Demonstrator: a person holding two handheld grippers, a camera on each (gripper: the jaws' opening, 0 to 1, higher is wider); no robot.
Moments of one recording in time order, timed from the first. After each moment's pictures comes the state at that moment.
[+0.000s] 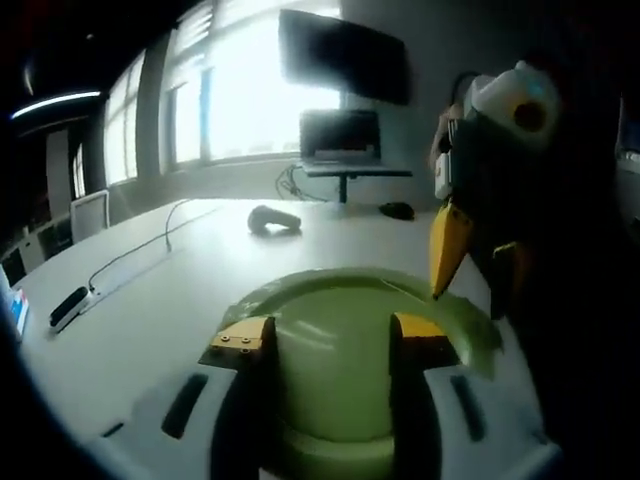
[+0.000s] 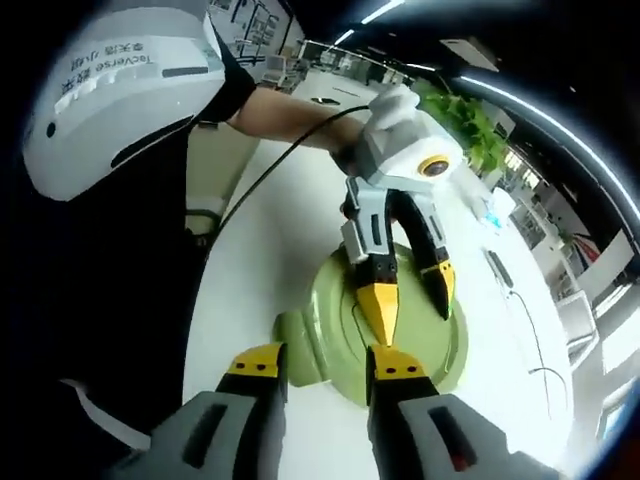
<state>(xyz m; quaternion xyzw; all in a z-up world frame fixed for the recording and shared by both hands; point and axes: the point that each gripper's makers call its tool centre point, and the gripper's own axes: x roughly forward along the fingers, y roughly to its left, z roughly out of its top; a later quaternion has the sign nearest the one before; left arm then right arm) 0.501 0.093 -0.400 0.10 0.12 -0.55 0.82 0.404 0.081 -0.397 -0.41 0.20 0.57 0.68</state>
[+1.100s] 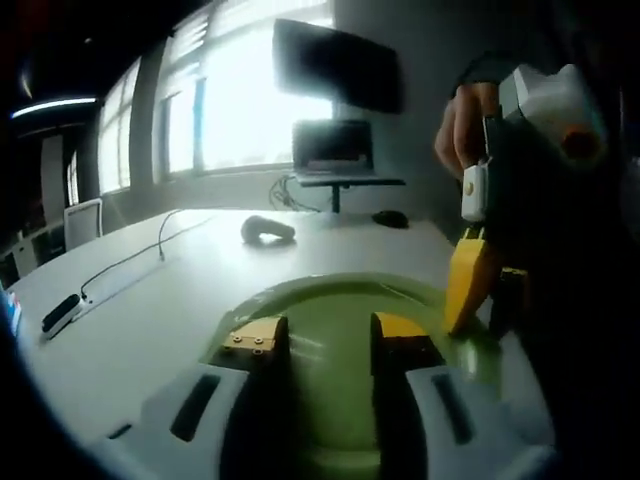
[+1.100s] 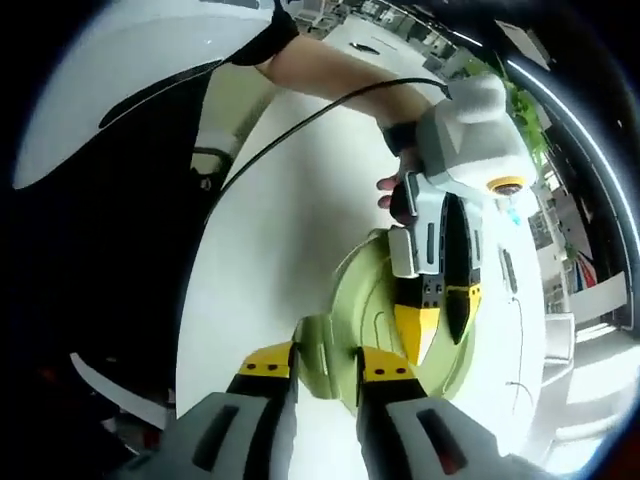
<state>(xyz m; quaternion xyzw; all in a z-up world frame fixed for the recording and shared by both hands) 0.500 0.088 -0.400 0.08 0.10 -0.57 0.81 0.392 0.094 -0.414 -0.53 0.23 0.52 0.62</state>
